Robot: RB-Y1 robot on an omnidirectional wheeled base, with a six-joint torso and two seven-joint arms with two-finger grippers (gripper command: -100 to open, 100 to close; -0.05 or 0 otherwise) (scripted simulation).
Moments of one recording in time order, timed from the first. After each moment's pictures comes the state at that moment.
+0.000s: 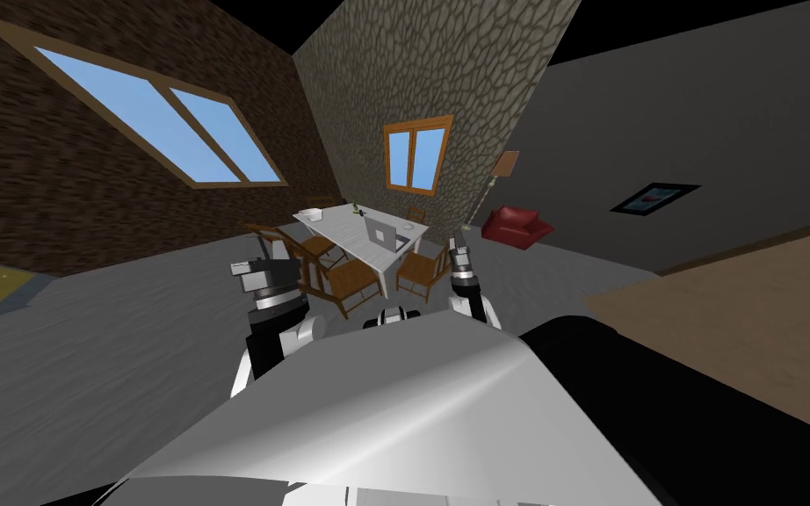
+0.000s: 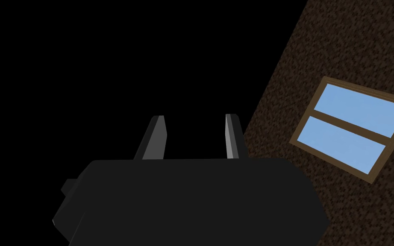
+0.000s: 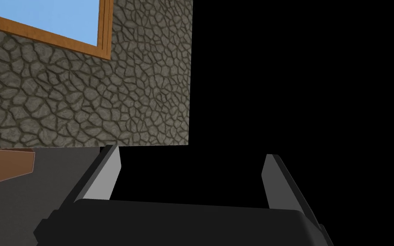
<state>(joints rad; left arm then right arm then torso) 0.46 -0.01 0.07 -2.32 0.00 -0.47 0.07 0.53 -0.10 -0.06 -2.36 0.13 -0.40 0.15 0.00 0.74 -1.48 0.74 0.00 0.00</state>
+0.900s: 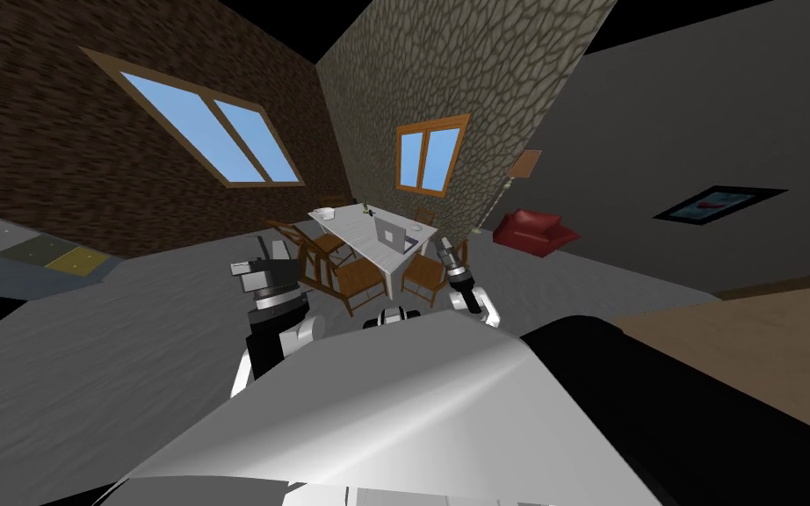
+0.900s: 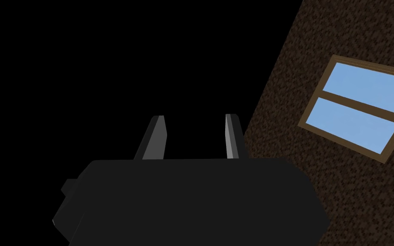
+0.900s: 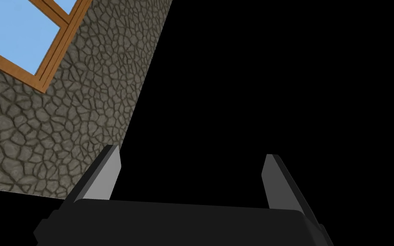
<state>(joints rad) 0.46 -0.02 0.07 -2.32 0.00 -0.47 0.07 0.43 -0.27 -0.06 -2.25 0.35 -0.39 0.31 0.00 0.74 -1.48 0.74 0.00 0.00</state>
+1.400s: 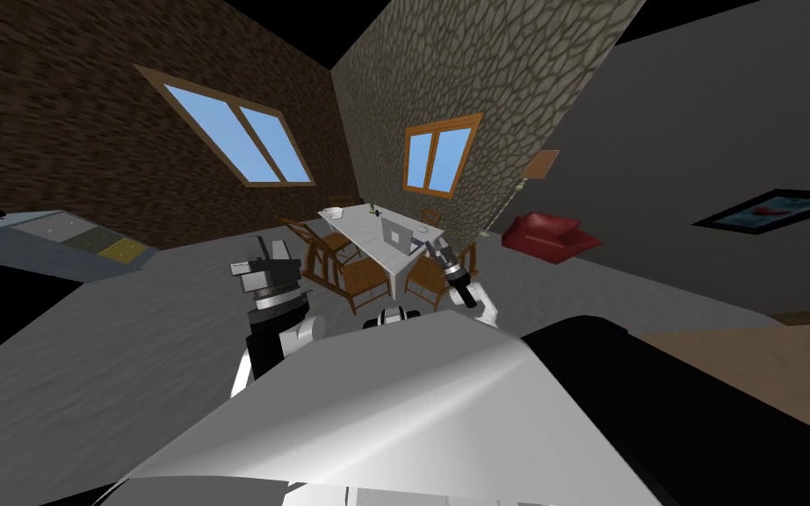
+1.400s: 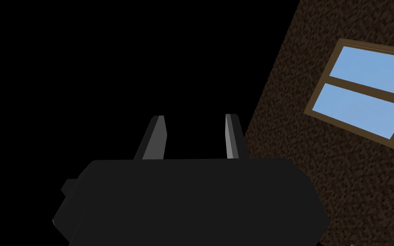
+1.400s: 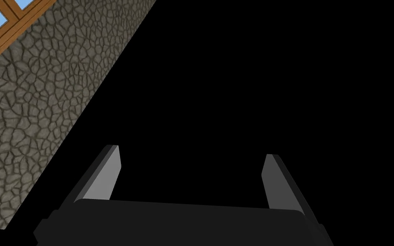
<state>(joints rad) 0.46 -0.01 0.07 -2.32 0.00 -0.47 0.07 0.37 -0.35 -0.06 -2.17 0.50 -0.40 0.44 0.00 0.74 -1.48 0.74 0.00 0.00</state>
